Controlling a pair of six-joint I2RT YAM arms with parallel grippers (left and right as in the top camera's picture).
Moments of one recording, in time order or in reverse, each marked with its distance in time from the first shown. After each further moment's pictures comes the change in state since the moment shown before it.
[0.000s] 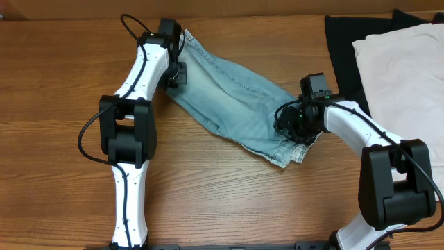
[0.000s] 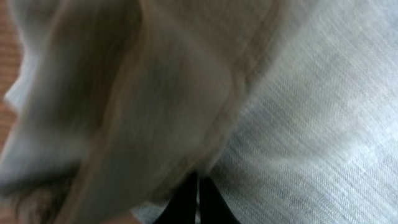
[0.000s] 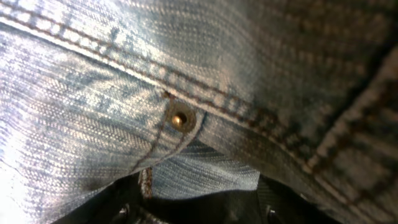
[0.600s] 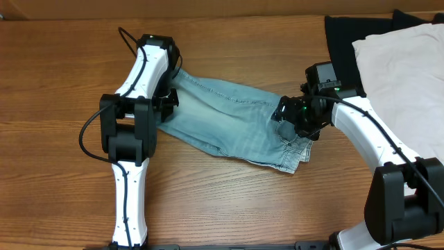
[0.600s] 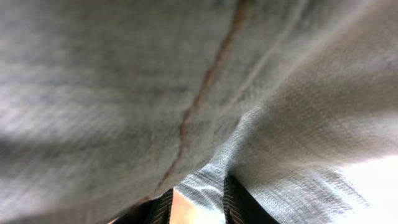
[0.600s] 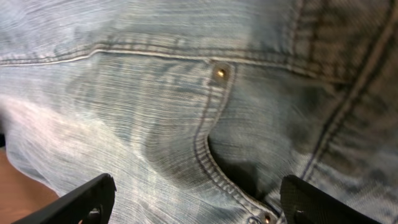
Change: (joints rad) left arm 0.015 0.029 0.000 -0.493 -0.087 -0.193; right arm 0.000 -0.097 0.096 -0.146 -0.035 -0.037
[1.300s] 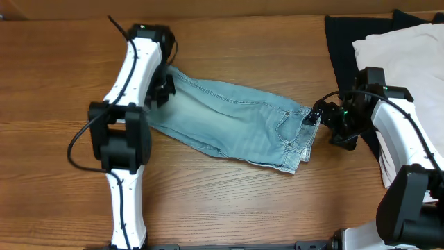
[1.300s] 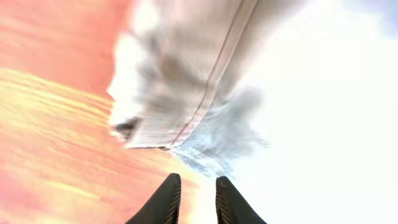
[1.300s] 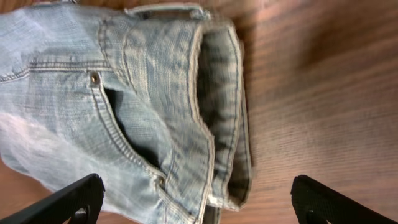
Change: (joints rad) left arm 0.000 -0.144 0.042 0.043 -0.010 0.021; right arm -0.287 -0.034 -0.012 -0.164 -0.067 -0.229
